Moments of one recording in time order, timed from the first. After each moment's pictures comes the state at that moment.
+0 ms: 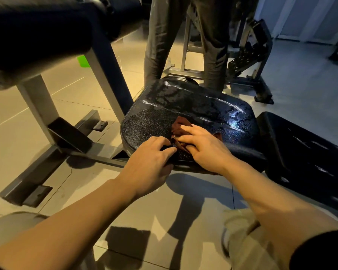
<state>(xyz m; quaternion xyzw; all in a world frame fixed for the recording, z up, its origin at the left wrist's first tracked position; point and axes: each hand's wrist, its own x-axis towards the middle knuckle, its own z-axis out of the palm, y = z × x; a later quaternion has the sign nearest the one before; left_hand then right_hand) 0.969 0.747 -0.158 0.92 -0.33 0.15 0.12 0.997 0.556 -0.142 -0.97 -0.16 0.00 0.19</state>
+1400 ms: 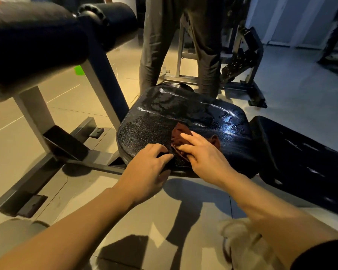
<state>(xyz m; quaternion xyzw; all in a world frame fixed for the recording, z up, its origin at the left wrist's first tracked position) 0.969 0.746 -0.162 0.92 -0.33 0.16 0.13 0.983 0.549 -0.148 -0.97 -0.16 -0.05 0.16</state>
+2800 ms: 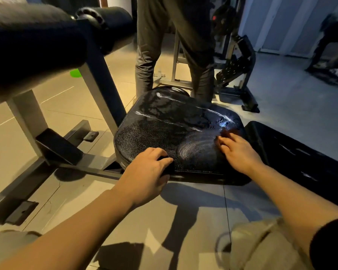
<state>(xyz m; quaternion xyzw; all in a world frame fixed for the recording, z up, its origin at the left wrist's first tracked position) 0.977 0.745 -0.163 0.92 -0.34 0.14 0.14 1.010 0.465 -0.154 -0.99 0.08 -0.02 0.13</state>
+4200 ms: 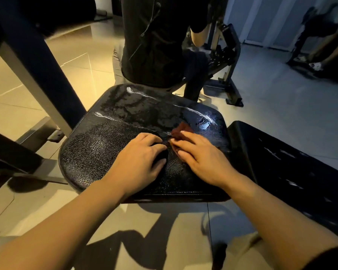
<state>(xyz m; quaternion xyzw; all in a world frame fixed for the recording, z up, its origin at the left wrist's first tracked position) 1.057 0.679 -0.165 0.91 -0.35 0.16 0.15 1.039 0.472 -0.157 -0.98 -0.11 -0.04 0.15</state>
